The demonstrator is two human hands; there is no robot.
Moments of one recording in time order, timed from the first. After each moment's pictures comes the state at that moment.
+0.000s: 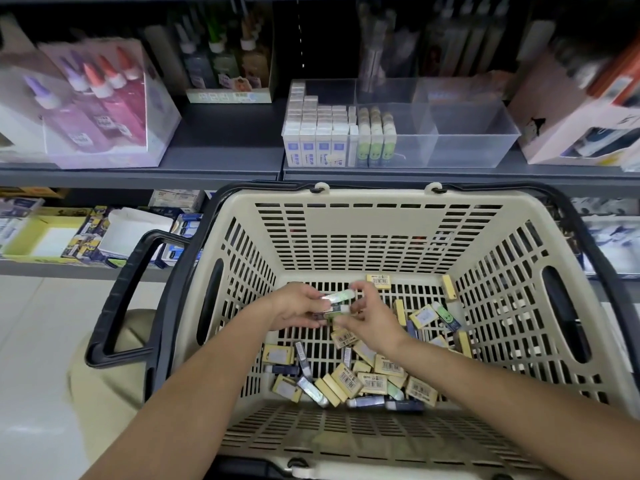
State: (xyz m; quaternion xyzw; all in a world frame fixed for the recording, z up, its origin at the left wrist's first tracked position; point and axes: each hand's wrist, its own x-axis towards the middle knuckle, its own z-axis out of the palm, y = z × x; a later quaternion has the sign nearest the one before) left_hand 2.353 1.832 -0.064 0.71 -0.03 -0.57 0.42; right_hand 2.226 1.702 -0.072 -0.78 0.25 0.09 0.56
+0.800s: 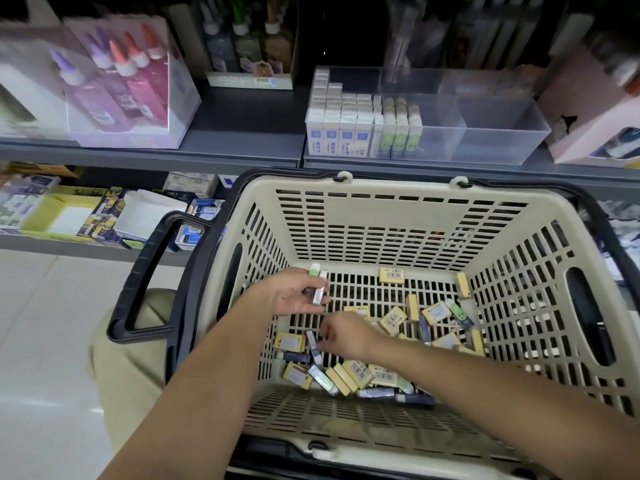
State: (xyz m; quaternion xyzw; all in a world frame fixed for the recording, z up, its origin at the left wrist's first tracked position) left_hand 2.364 1.849 -0.054 0.63 0.12 -0.54 0.54; right_hand 2.245 1.749 -0.089 -0.90 0.06 0.28 0.33
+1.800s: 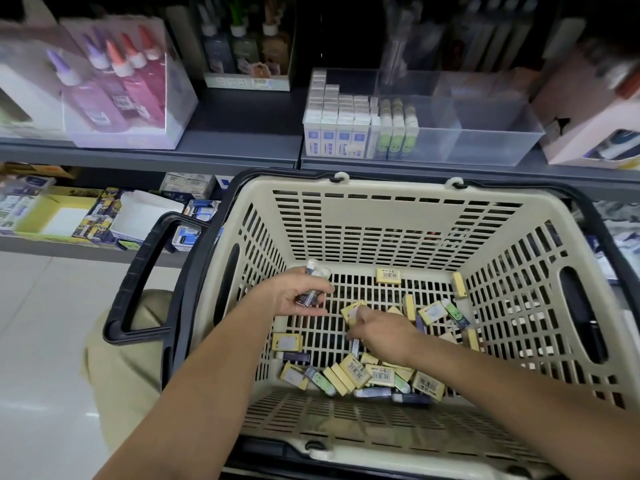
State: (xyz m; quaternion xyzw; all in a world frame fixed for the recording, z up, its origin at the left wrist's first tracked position) left_hand 2.362 1.842 -0.053 0.66 0.08 -0.55 0.50; right_hand 2.218 1.689 -0.100 -0.96 -0.12 0.23 0.10
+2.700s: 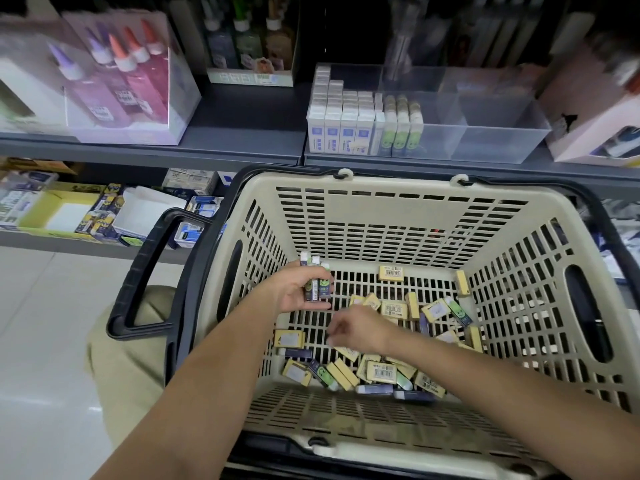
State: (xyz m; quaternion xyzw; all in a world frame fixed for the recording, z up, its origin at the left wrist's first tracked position) left_hand 2.361 1.842 -0.059 0.62 0.12 -0.51 0.58; right_hand 2.239 1.728 -0.072 -0.87 0.06 0.28 0.39
